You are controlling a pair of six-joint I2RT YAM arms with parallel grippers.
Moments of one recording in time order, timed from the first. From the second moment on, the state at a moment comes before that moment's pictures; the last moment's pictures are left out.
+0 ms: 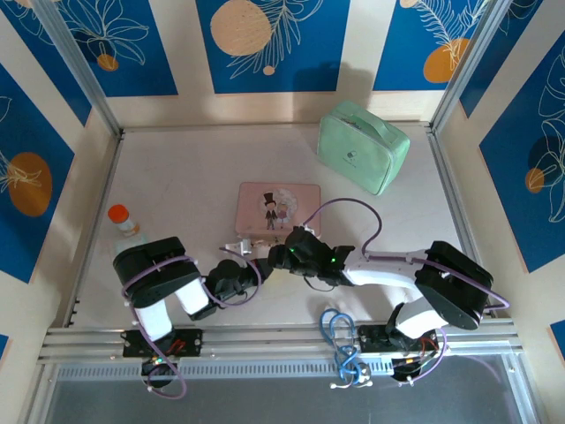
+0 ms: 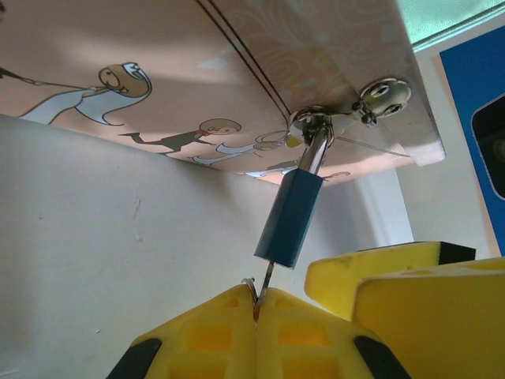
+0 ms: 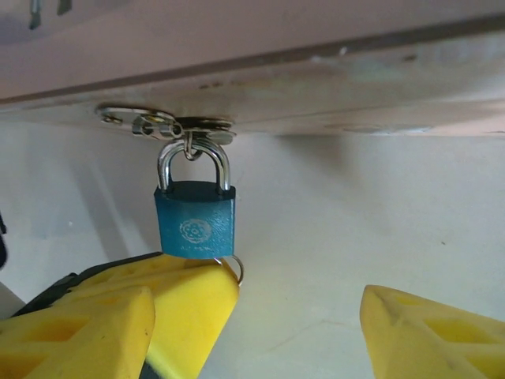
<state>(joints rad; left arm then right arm) -0.97 1.76 0.17 1.26 -0.07 -1.11 0.98 1.45 0.63 -0.01 0.07 1.08</state>
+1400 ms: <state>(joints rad) -0.97 1.74 0.21 1.26 0.01 -1.20 0.98 1.46 0.70 -0.06 0.16 1.20</state>
